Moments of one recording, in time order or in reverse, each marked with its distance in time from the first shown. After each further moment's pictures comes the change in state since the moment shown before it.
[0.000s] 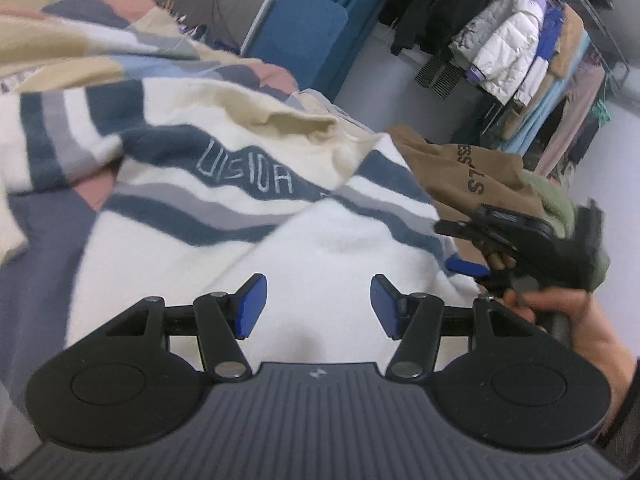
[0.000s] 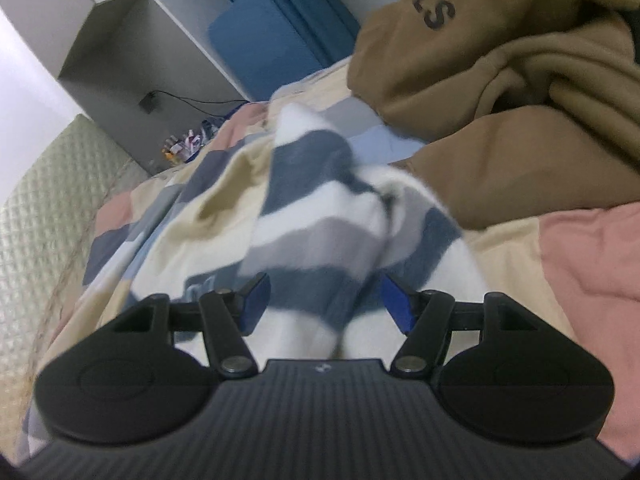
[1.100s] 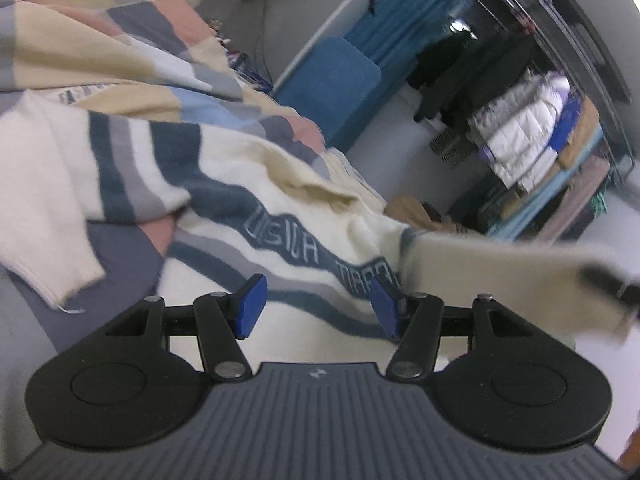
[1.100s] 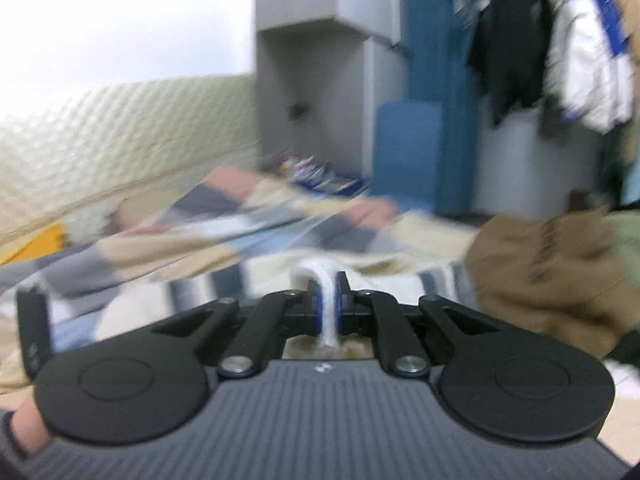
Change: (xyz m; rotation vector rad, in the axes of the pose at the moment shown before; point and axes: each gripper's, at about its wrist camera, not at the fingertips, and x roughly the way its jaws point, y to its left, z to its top) left arm -0.093 0.061 0.046 -0.236 -0.125 -0.031; right arm -0.204 0.201 -0.054 -0.731 -0.188 0.088
